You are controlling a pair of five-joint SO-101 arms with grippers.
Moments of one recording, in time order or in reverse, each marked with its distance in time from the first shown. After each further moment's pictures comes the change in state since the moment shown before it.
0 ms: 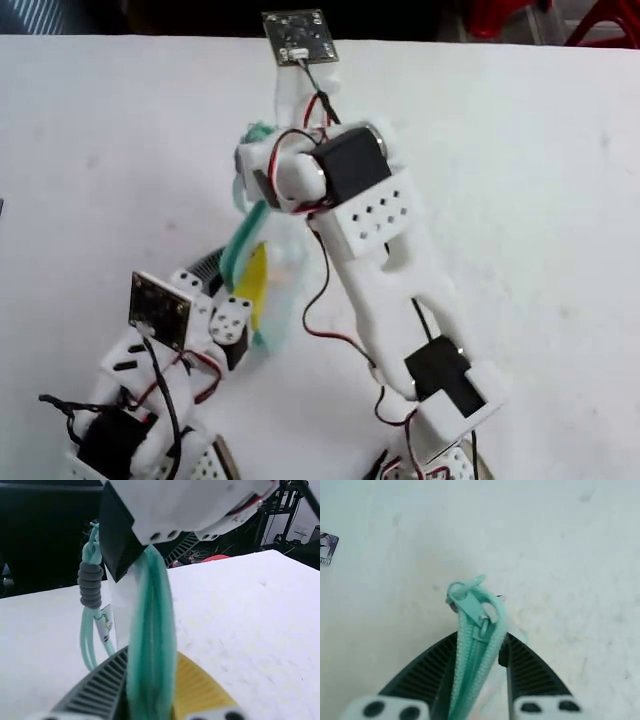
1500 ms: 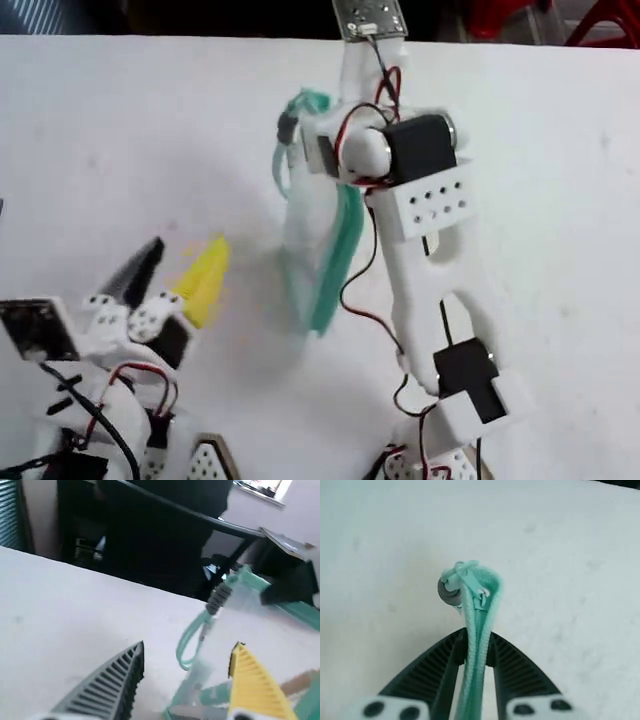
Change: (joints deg) left arm -24.2 -0.3 -13.9 14.4 17.5; right arm 13.9 -1.5 5.0 -3.2 12.3
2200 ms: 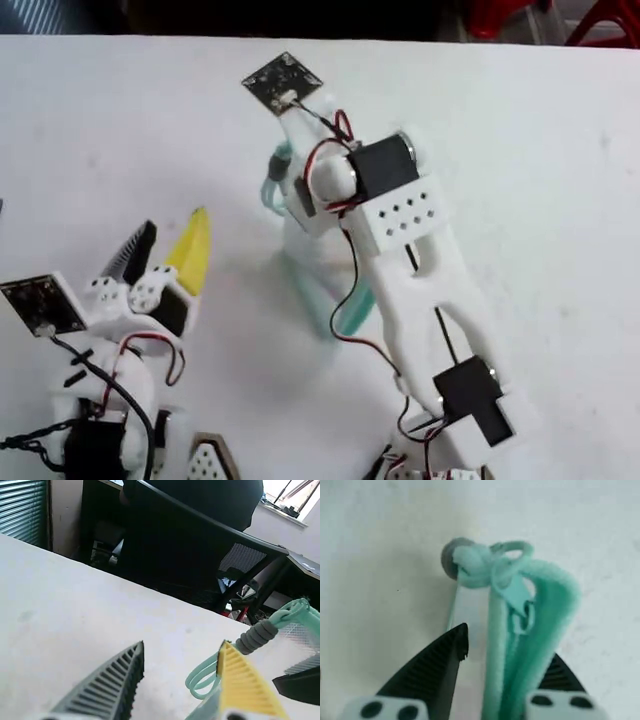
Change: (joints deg) left arm -2.1 0.1 10.0 -11.1 1.5; right arm -5.5 -4.1 15.8 3.3 21.7
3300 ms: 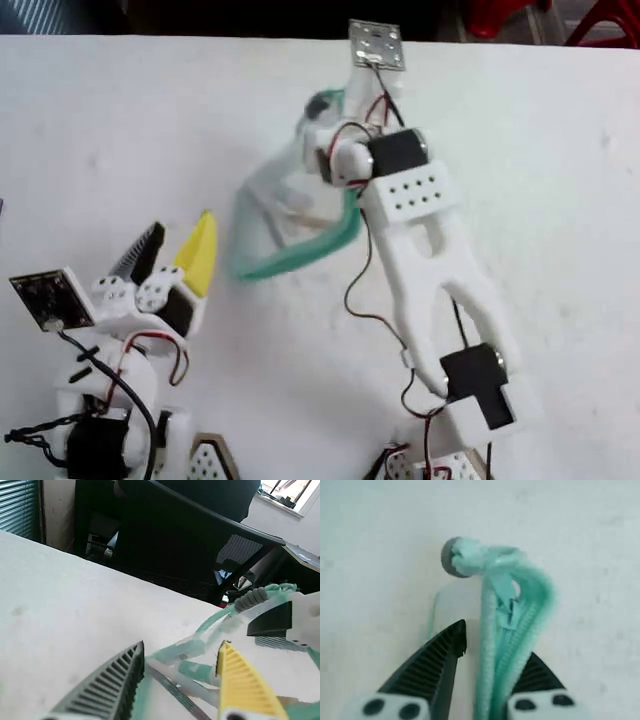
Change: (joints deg) left arm 1.6 0.0 1.2 0.0 -0.2; right arm 9.8 3.2 12.2 -28.6 -31.1
